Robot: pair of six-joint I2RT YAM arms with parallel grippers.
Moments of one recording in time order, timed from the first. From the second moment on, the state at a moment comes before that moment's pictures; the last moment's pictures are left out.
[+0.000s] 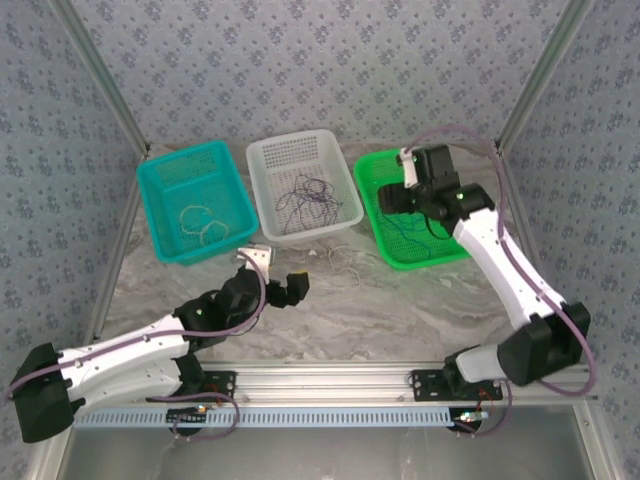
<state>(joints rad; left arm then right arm) -1.02 0.87 0.48 -0.09 -0.40 -0.64 0.39 1.35 1.34 -0.75 0.02 0.08</state>
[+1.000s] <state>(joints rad) -0.91 0.63 0.38 -0.25 -0.44 -0.79 0.72 1.66 0.96 -0.51 0.07 0.30</state>
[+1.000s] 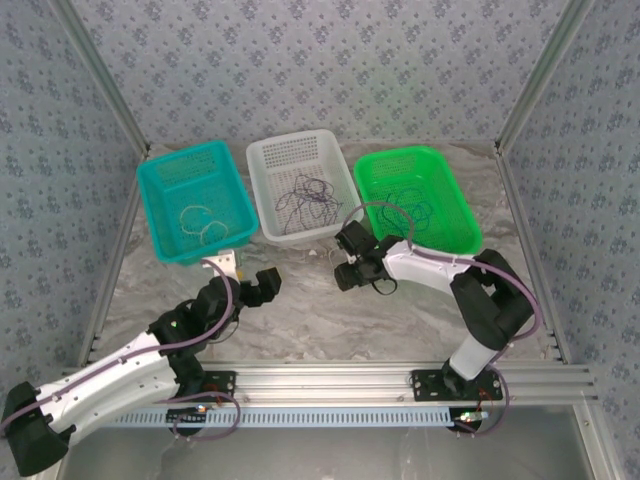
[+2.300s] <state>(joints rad) -0.90 0.78 0.41 -0.06 -0.23 -0.67 0.85 1.04 0.92 -0.53 0.12 0.24</state>
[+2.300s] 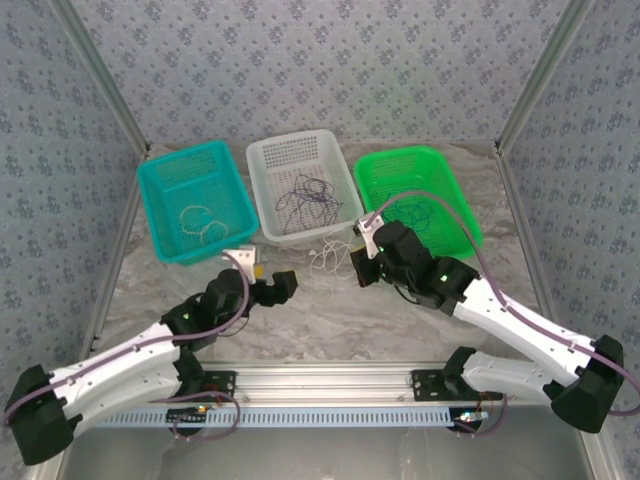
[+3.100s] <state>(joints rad) -0.94 1.10 0.48 0.27 0.06 -0.50 0.85 0.97 0.90 -0.47 0.04 0.31</state>
